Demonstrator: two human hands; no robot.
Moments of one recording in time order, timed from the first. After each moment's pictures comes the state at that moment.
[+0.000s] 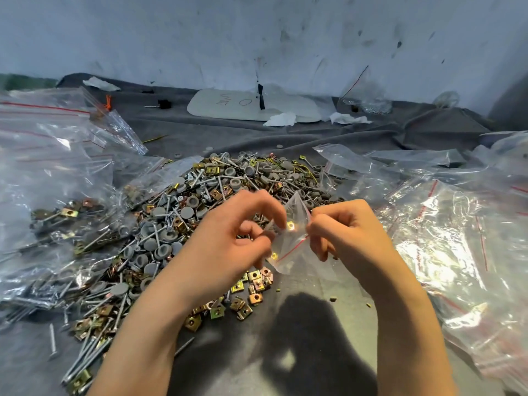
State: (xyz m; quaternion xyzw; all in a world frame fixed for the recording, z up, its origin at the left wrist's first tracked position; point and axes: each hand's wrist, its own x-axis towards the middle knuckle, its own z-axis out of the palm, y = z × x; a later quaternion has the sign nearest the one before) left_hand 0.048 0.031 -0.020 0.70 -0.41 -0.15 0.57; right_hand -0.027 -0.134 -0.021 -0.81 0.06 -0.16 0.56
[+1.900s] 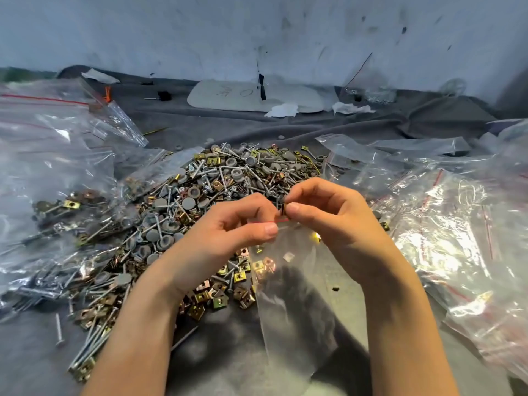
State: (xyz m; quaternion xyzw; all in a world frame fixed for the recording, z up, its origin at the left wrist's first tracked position) left_hand 0.062 0.034 -0.033 0.61 -0.45 -0.25 0.60; right_hand -0.016 -0.132 -0.032 -0.65 -0.02 -0.14 0.75
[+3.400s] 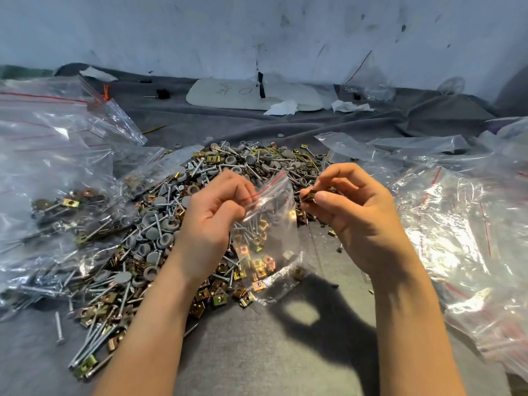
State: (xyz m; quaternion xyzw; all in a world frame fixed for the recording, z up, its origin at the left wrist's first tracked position) left_hand 0.068 0.025 -0.045 0.67 -0.36 -0.04 0.65; right_hand -0.015 -0.156 -0.046 -0.56 -0.04 -0.21 0.80
